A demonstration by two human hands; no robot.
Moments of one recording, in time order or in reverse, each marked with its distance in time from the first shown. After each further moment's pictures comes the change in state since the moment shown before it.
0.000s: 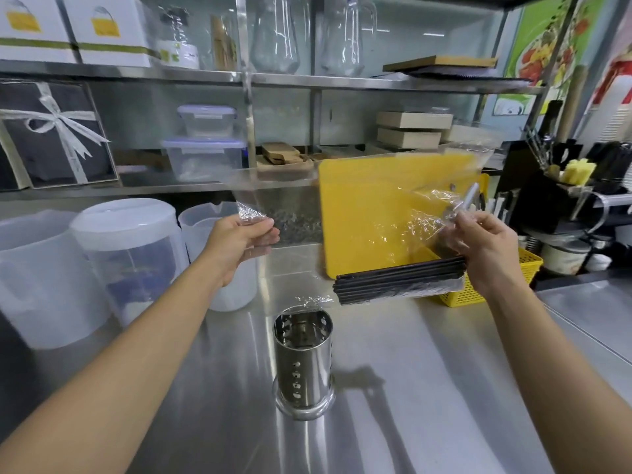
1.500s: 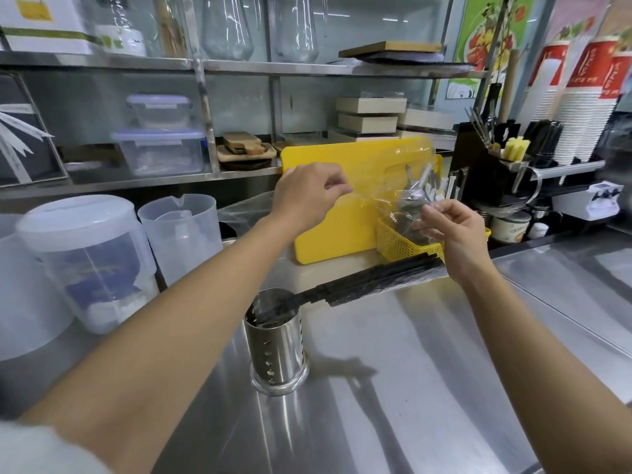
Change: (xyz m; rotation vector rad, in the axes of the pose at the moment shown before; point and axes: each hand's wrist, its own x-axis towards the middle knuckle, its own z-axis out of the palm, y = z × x) left_hand -0.021 0.044 0.139 0.947 -0.125 0.674; right_hand -0.030 -0.016 -0.025 -0.103 0.001 -0.067
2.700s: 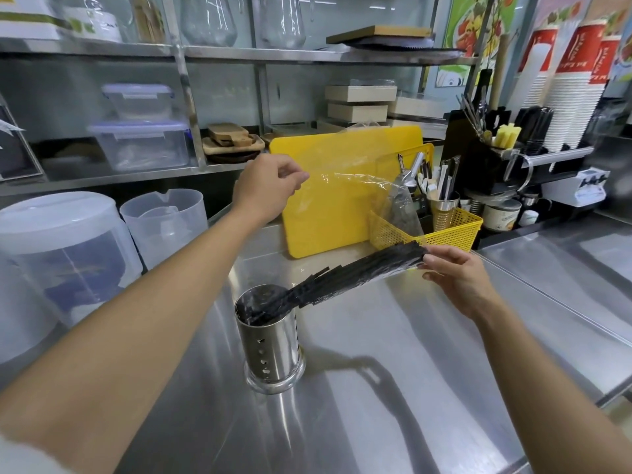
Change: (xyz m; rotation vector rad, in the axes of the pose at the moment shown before) left_hand -0.002 -0.041 -0.010 -0.212 0.062 -0.148; right_hand -0.029 0.061 -0.045 0.089 -0.116 0.253
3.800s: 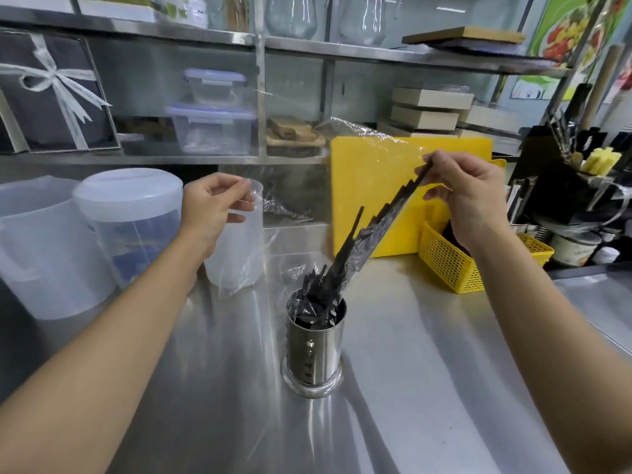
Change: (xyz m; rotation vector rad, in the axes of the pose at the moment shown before) left_hand -0.048 -0.108 -0.096 -0.517 0.341 -0.362; right_hand 0.062 -0.087 0.155 -0.138 -0.077 -0.367
